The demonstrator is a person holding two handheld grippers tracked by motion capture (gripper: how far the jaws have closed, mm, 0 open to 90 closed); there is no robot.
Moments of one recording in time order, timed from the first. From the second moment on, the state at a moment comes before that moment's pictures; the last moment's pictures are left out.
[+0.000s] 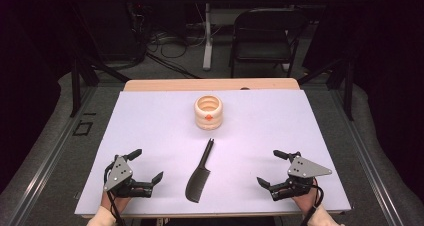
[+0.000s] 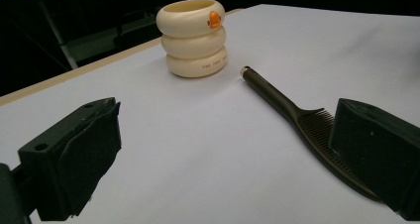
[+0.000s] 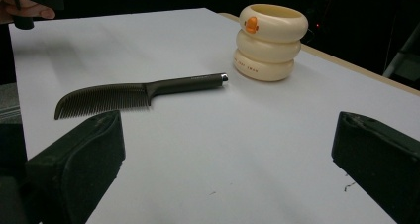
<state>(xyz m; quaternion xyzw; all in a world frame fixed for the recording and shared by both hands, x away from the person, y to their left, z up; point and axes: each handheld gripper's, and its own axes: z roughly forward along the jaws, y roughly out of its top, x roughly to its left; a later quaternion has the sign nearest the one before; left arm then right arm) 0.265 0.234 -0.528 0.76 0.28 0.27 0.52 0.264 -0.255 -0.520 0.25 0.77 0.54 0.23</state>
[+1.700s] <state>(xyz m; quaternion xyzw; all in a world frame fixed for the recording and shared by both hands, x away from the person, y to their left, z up) 0.323 0.160 -0.527 0.81 0.24 0.23 0.48 0.268 -0.254 -0.523 0.25 0.78 0.53 0.22</state>
